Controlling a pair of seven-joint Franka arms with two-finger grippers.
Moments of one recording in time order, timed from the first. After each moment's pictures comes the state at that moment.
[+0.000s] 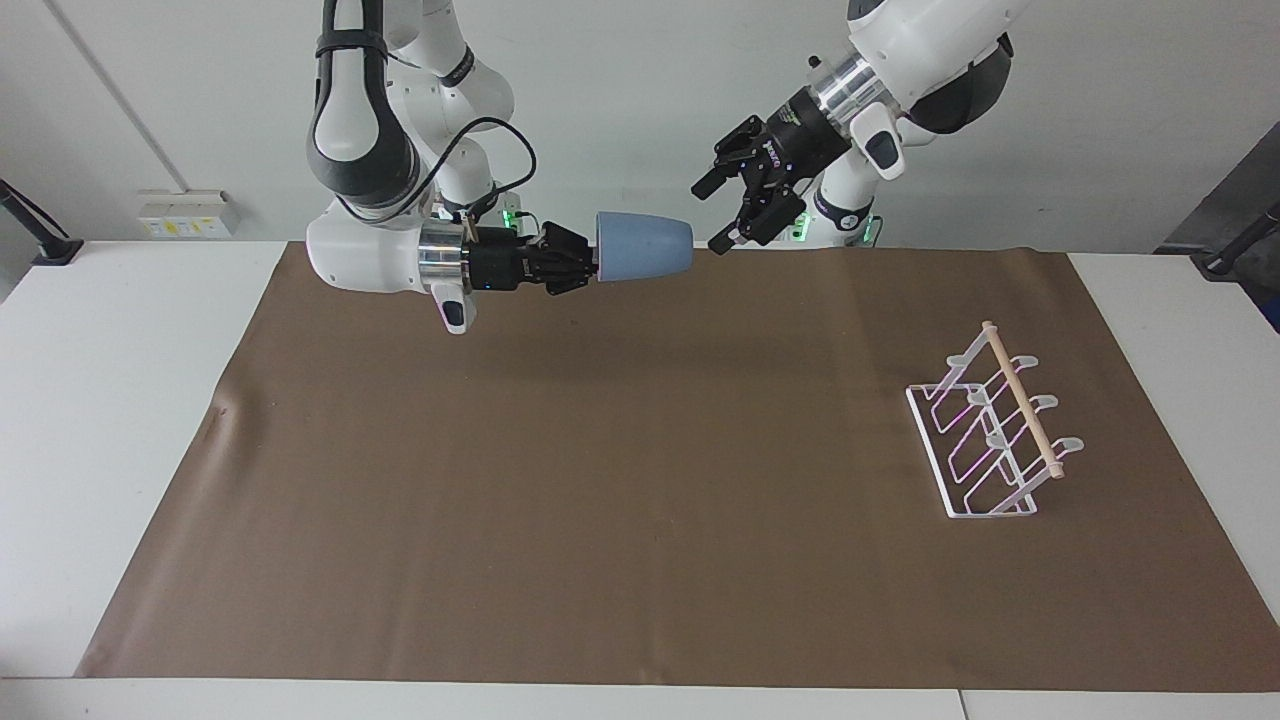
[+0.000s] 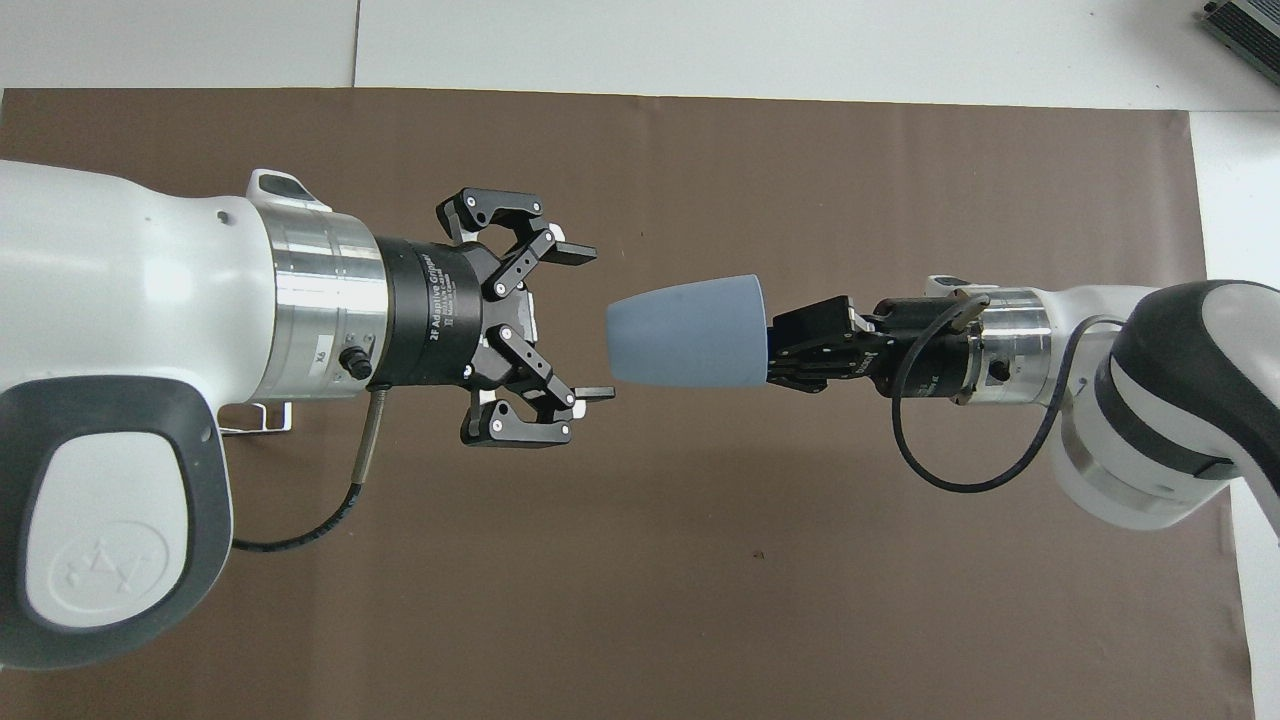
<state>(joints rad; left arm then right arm) -0.30 -0.02 -0.20 -1.66 -0.70 2.01 -1.94 0.19 0.03 -0.06 -2.07 1.59 1.71 -0.29</state>
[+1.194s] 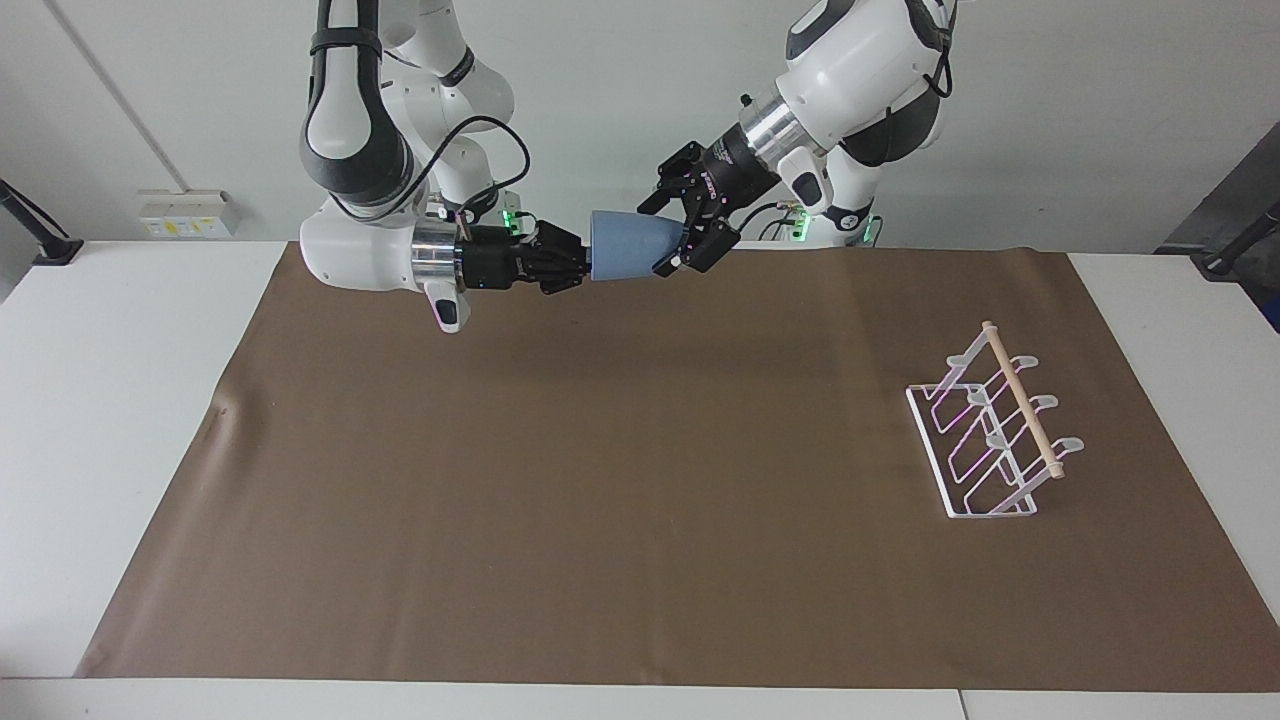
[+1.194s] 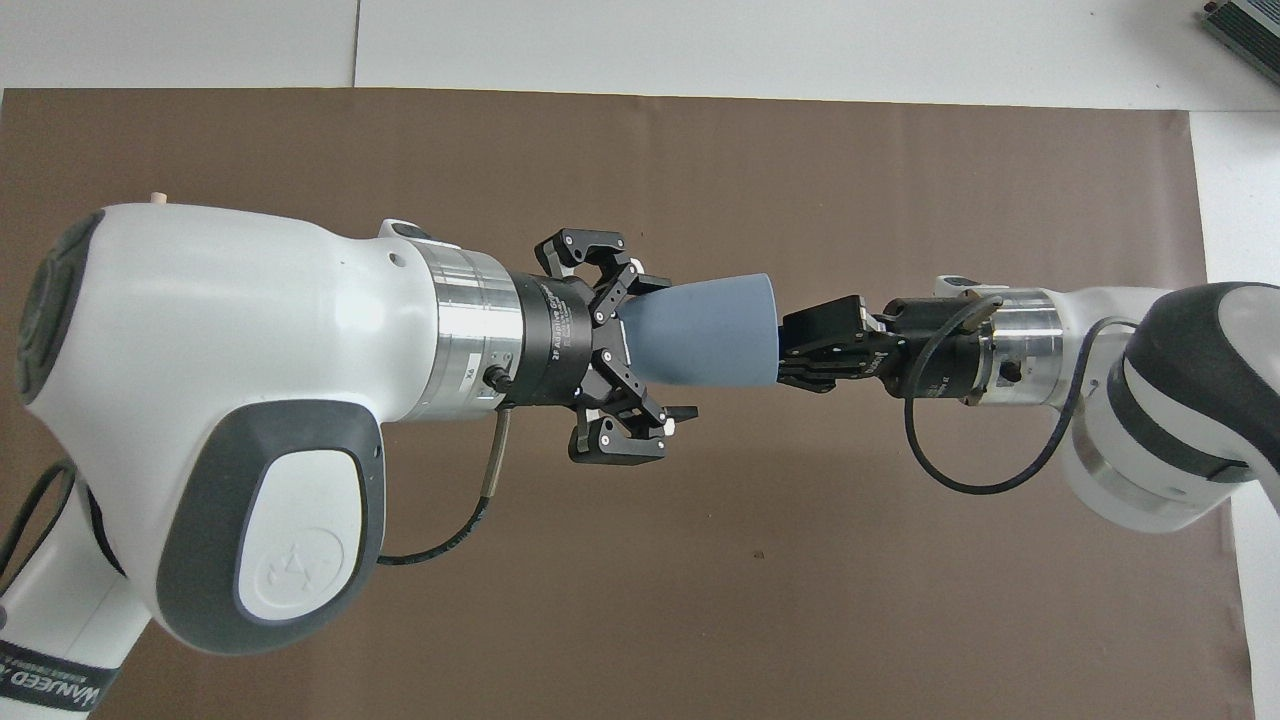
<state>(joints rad) -0.40 0.02 -0.20 -1.68 -0.70 2.12 -2.06 0.18 0.02 -0.06 -2.07 1.59 1.70 -0.29</state>
